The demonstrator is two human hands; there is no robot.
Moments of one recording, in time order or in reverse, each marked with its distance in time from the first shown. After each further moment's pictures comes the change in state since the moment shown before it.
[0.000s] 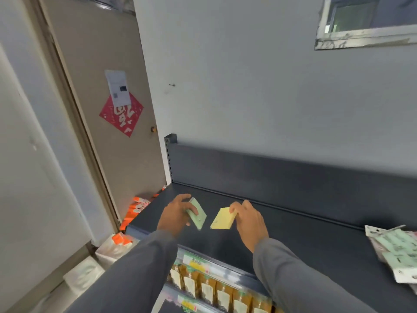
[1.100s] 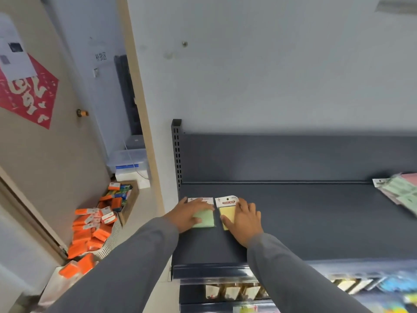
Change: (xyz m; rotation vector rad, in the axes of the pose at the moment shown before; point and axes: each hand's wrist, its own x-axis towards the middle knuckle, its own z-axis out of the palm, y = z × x) left_hand 0.179 -0.238 -0.021 0.057 -0.749 0.616; right_hand 0.113 -0.133 0.217 -0.407 -0.181 0.590
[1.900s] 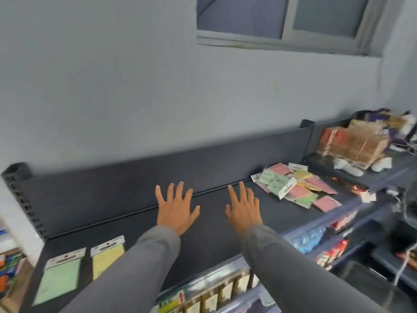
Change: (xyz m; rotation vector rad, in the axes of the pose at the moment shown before) left_hand 0.193 0.290 0.056 0.613 0.350 -0.061; right_hand -0.049 0.296 -0.125 -0.105 0.297 0.341
